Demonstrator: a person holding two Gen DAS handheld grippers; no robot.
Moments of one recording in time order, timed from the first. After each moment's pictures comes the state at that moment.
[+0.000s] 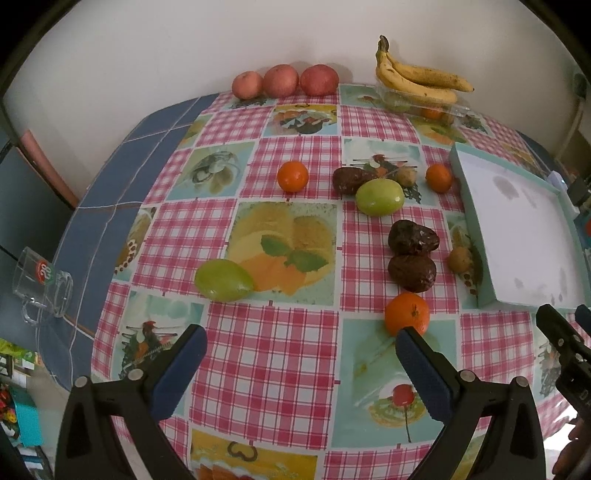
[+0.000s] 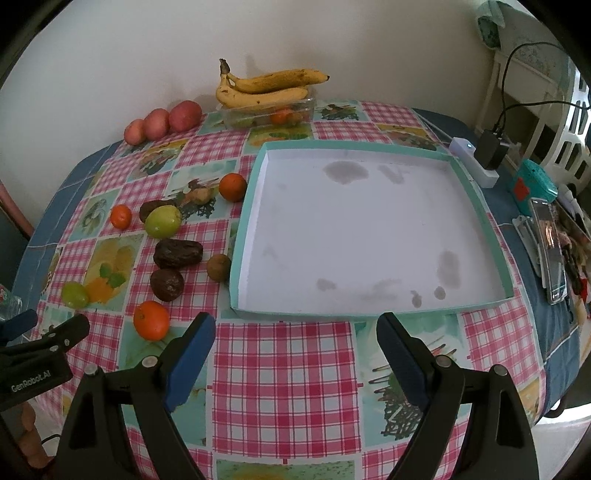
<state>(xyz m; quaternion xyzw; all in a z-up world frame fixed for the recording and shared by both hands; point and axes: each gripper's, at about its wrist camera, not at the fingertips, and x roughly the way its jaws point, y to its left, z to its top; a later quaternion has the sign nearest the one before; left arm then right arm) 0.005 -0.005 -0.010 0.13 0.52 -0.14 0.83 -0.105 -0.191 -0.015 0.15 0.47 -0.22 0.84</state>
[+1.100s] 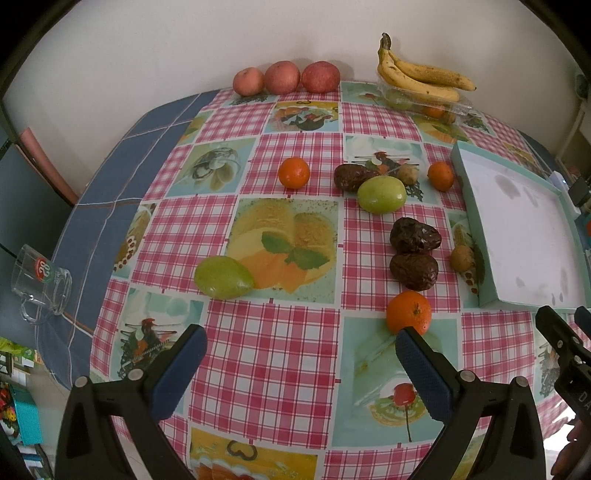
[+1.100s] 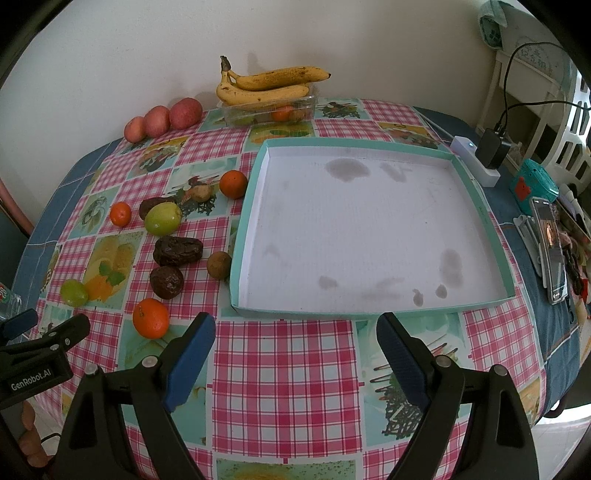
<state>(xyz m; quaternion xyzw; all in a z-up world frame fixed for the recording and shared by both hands) 0.006 -0.003 -0.012 0.13 0.52 -0.14 0.83 -0.104 -0.191 -0.015 0.15 0.48 -0.22 0.84</state>
